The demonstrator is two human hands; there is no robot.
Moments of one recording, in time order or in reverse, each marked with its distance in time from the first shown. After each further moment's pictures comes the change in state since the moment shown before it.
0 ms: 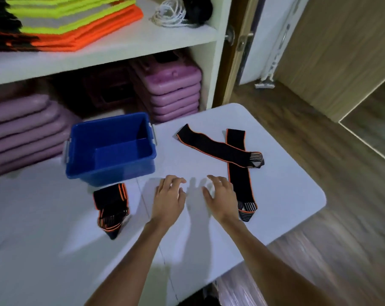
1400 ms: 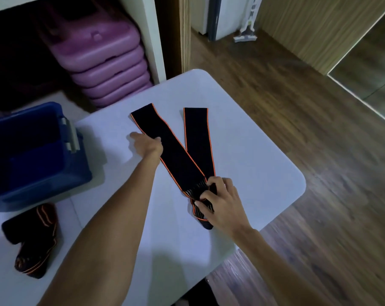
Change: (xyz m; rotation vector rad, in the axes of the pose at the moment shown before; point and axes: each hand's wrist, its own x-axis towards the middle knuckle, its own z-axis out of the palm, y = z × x) left_hand 0.200 0.069 0.140 -0.374 0.040 -0.949; right_hand 0.024 0.149 -0.037 -0.170 0.088 -0.310
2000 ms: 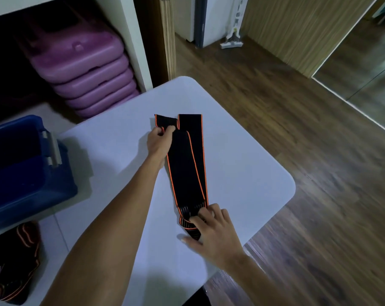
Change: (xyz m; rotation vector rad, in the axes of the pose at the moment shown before) left_hand -0.018 0.020 0.038 -0.249 -0.420 0.178; right_hand -0.038 -0.015 0.005 -0.111 0.033 -0.058
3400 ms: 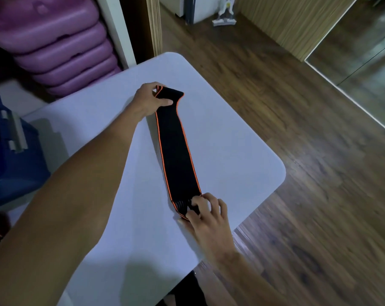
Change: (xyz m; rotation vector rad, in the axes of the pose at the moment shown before) left_hand 0.063 0.042 0.003 0.401 -0.342 0.275; right_hand -0.015 0.003 0.008 -0.138 0.219 0.053
